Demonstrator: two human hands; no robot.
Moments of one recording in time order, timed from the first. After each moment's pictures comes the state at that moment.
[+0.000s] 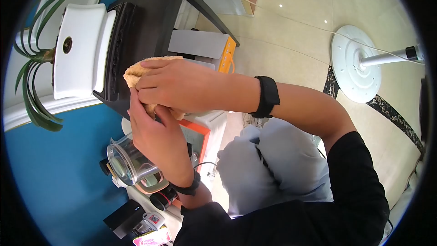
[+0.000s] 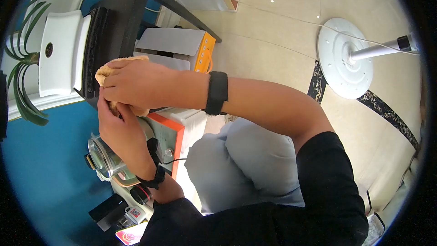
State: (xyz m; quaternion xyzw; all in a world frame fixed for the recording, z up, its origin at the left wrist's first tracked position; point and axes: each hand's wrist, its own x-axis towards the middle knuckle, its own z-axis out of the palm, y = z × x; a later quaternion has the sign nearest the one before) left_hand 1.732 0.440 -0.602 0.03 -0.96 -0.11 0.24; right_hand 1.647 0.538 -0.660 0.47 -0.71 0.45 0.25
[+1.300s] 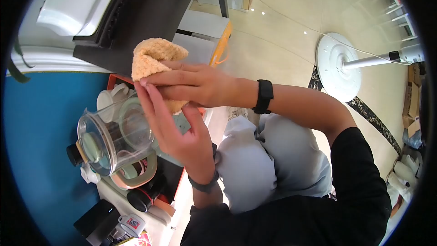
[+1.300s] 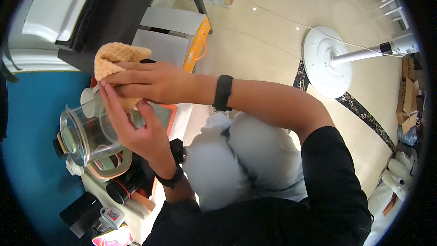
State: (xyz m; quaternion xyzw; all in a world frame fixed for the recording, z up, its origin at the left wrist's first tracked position) left_hand 1.793 0.390 -0.670 -0.04 -0.89 -0.28 0.37; right_hand 1.704 0.483 -0.727 0.49 -0.66 0.48 0.30
